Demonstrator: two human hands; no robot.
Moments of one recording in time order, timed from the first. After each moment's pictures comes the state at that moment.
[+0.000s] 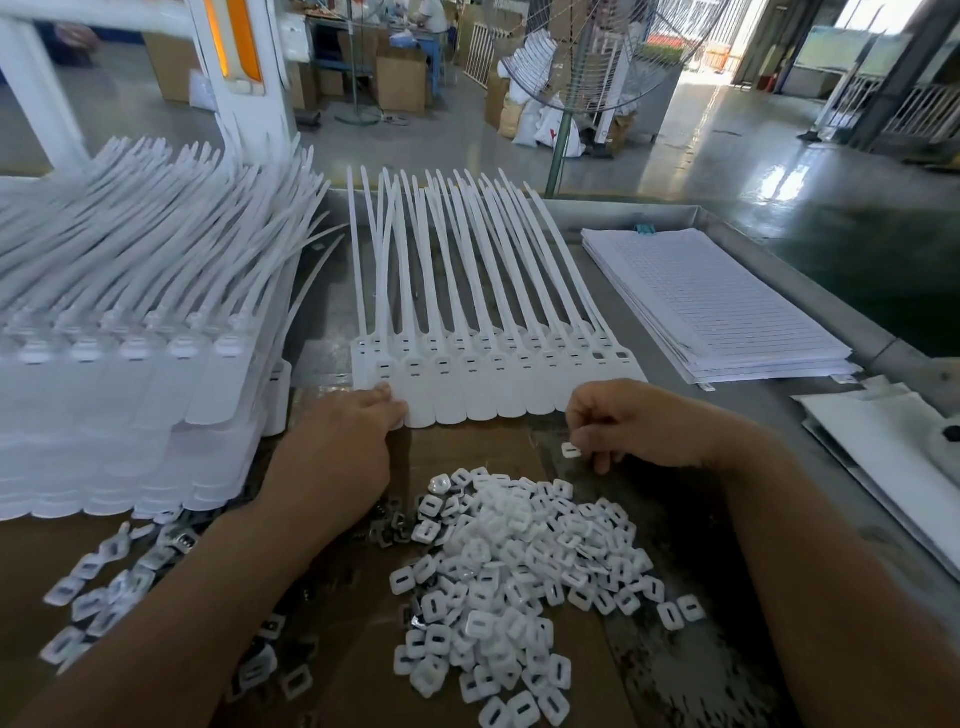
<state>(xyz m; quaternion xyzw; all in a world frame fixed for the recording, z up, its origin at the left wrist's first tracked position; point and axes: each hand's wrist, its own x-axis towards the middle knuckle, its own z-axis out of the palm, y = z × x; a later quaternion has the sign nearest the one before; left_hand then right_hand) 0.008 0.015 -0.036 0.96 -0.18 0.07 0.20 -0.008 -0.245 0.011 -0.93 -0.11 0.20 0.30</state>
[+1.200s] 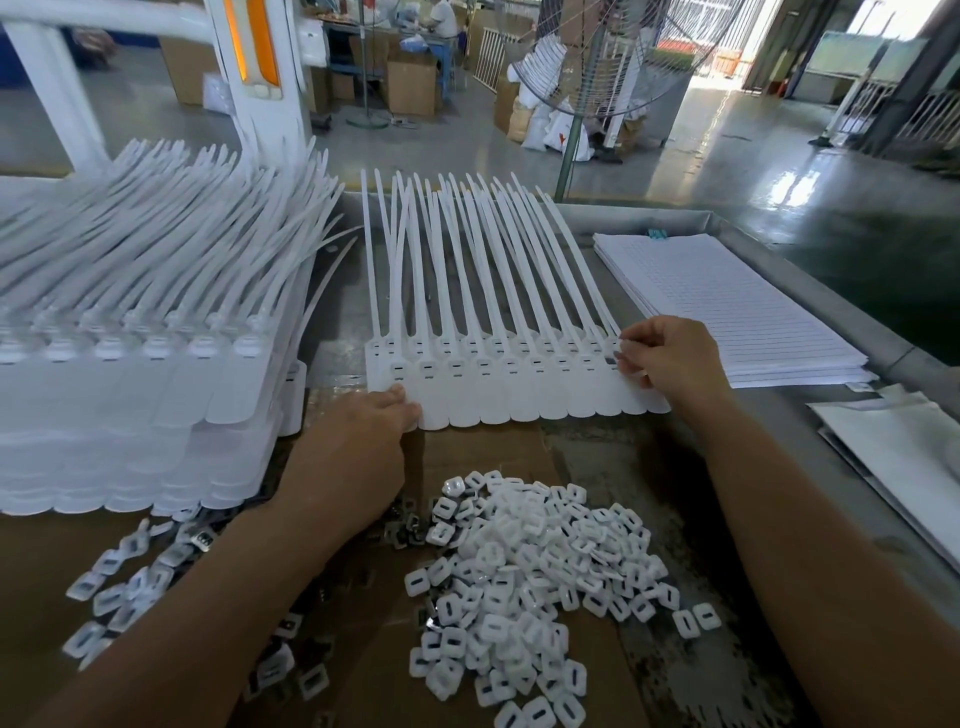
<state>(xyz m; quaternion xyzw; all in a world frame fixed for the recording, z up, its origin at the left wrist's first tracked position) 0.010 0.016 -0.041 0.96 -0.19 0.07 0.18 0.043 -0.269 -0.012 -0.89 0.15 -0.16 0.41</state>
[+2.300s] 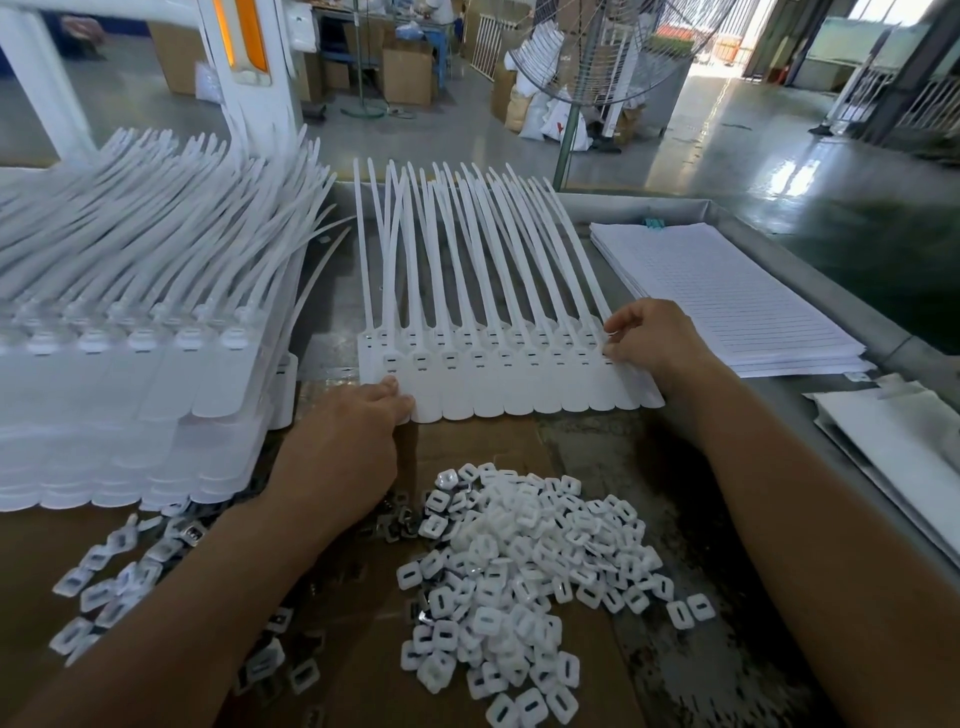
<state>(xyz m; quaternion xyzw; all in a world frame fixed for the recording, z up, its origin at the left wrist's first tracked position) 0.008 0.015 -0.038 0.96 -0.18 0.07 0.19 0.061 -0.270 -0.004 -0.93 0.16 -0.07 0.32</state>
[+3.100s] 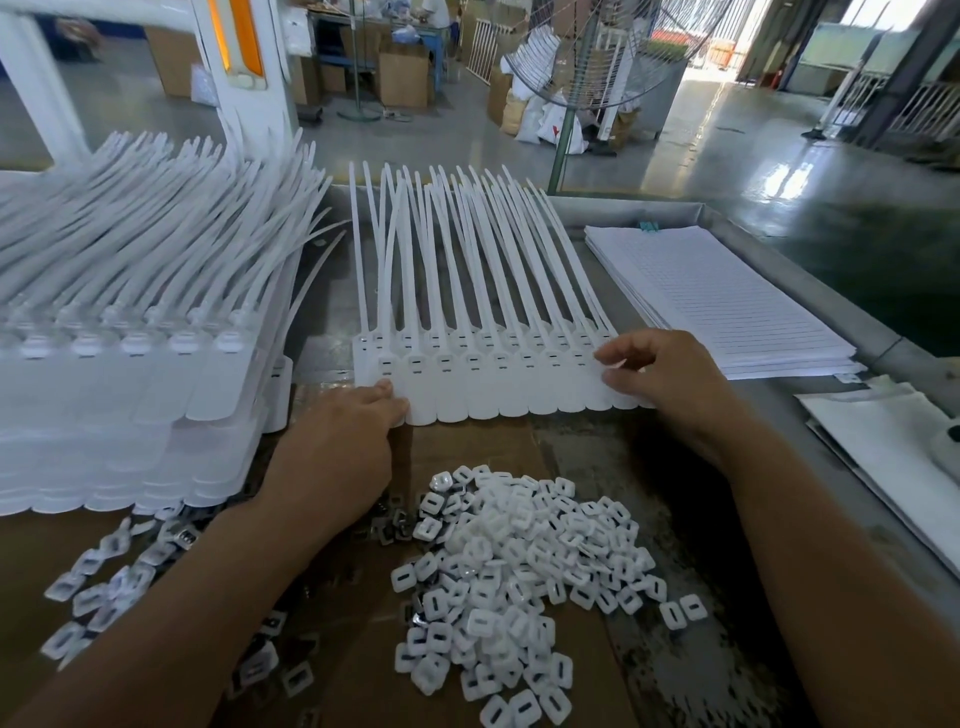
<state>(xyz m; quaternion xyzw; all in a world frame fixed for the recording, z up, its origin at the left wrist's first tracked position) 0.007 0.014 -0.034 0.96 -0.18 0.07 0.17 0.013 -0.273 -0.009 -0.93 0.02 -0.11 0.36</state>
